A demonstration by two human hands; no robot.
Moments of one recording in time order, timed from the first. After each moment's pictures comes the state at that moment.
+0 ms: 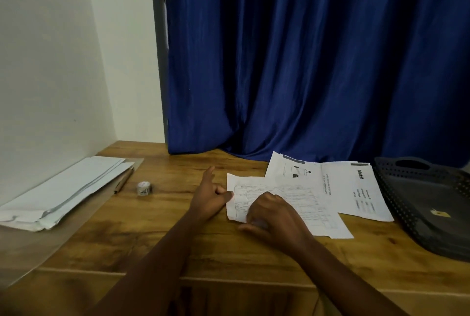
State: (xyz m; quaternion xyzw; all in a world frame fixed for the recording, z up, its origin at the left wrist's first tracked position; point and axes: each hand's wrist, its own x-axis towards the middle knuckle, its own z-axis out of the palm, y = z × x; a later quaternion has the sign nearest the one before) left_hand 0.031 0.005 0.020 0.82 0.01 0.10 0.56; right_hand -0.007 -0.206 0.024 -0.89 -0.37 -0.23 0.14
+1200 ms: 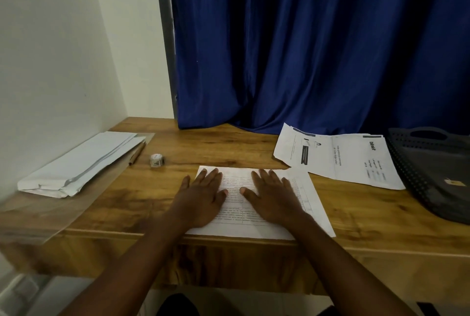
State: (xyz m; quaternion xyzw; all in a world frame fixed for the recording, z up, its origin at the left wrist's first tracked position) left_hand -0.046 0.044 0.004 0.99 -0.08 0.01 0.06; right_hand -0.006 -0.167 0.001 -0.98 -0.17 -0.01 0.08
